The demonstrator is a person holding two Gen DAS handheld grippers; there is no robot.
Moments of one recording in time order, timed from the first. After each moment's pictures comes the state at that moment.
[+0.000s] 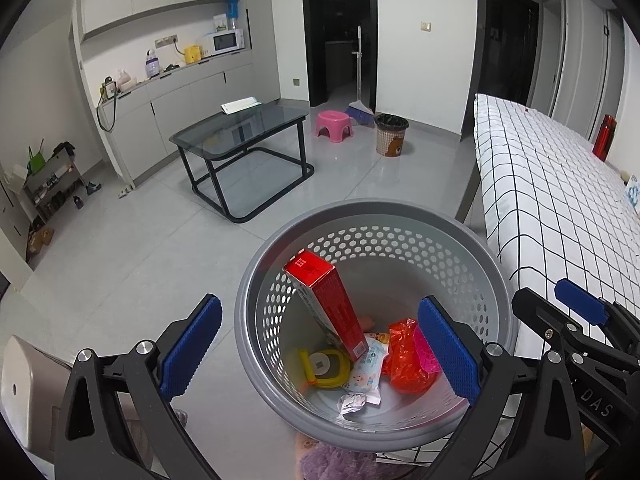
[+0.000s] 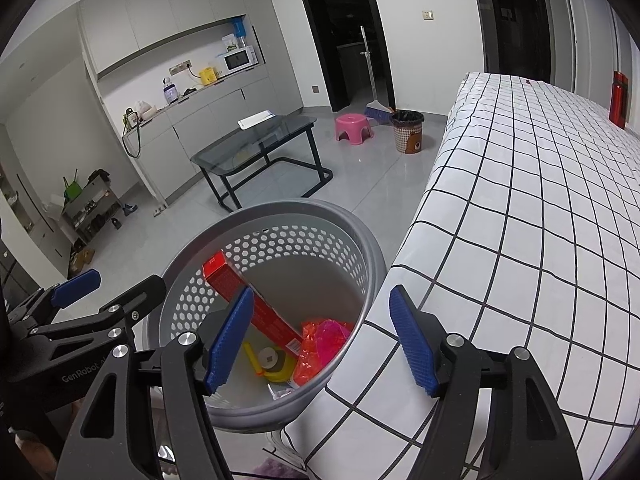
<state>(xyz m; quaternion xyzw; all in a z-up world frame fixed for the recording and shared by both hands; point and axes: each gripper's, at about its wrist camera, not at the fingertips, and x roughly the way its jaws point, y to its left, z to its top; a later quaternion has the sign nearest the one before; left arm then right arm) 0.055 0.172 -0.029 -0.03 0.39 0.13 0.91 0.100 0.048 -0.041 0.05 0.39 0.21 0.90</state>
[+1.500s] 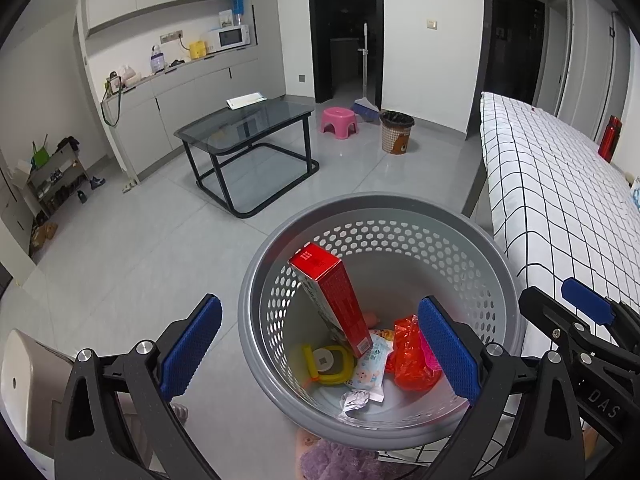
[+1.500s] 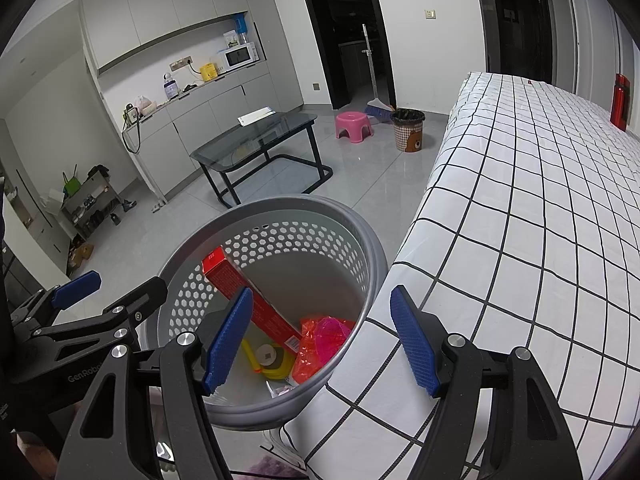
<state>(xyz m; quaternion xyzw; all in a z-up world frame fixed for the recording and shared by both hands) 0.052 0.174 -0.033 -0.03 0.39 0.14 0.91 0.099 0.051 -0.045 0.04 0.39 0.21 0.90</state>
